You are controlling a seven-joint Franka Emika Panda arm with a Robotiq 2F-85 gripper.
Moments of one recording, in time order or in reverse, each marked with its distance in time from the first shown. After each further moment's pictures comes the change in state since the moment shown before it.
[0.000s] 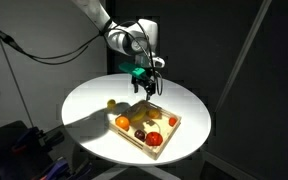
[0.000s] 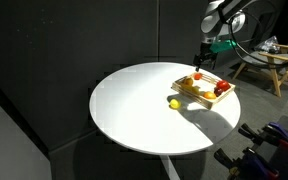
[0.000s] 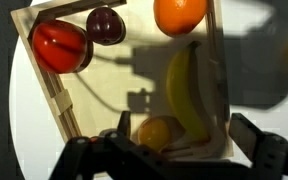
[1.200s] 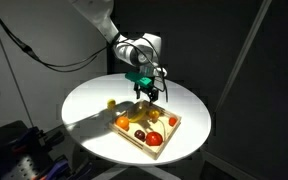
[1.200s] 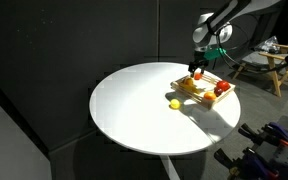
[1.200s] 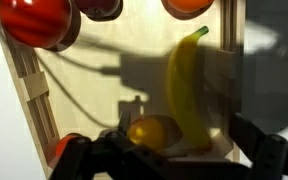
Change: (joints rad) arm -0.028 0.176 0.036 0.148 0.015 0.000 -0.102
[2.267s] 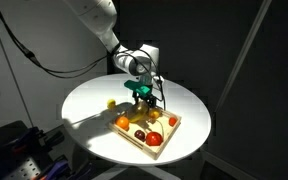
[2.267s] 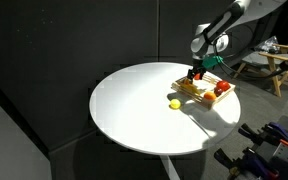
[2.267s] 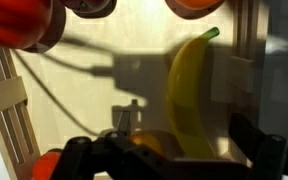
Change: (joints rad) arm -0.005 0.083 0.013 0.007 0.000 0.068 -0.017
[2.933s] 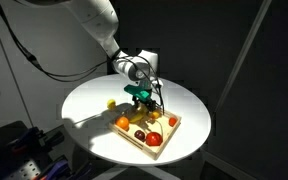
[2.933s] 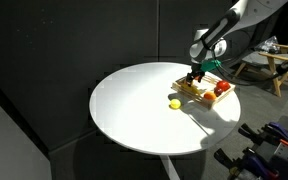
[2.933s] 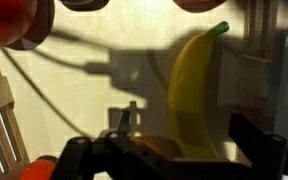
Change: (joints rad) arm 0.000 0.050 0.004 0.012 0.000 0.050 0.001
